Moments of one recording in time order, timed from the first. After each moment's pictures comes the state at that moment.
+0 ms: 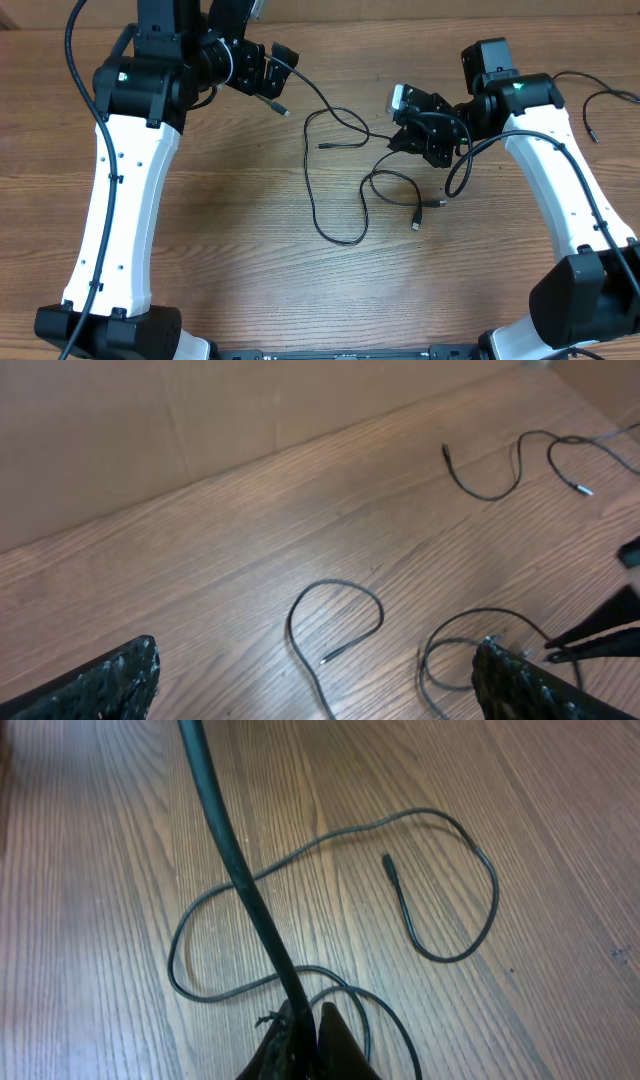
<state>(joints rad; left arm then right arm) -0.17 1.68 1.92 -0.94 0.39 0.12 0.14 1.72 1.54 -1.10 -0.72 -1.09</state>
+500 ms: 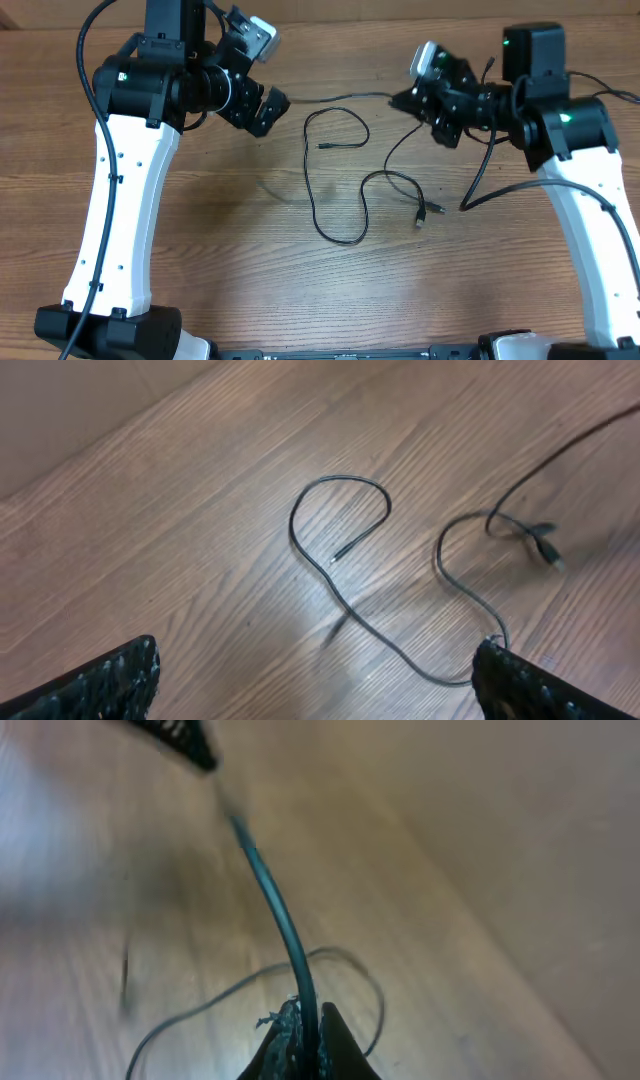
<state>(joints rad) -0.17 1.68 1.92 -1.19 0.36 0.39 0.14 1.49 1.56 -0.82 -0.79 -0.78</state>
